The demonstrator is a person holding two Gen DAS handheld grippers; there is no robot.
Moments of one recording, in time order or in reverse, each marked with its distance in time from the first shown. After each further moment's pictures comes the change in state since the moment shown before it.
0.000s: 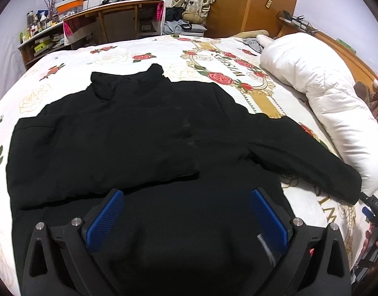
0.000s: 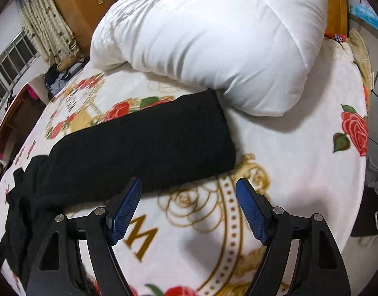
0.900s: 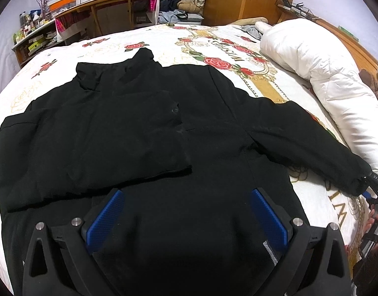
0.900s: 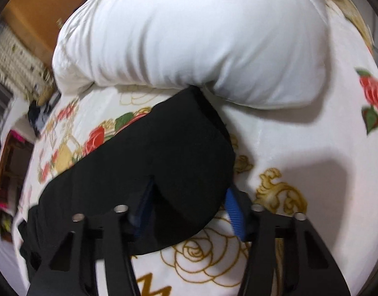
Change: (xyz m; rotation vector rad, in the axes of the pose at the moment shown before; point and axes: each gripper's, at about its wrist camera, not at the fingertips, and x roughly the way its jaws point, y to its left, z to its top) left arm 0.037 -0.016 -0.004 0.033 0.052 0.015; right arm 0.060 -0.007 0.026 0.196 0.020 -0.025
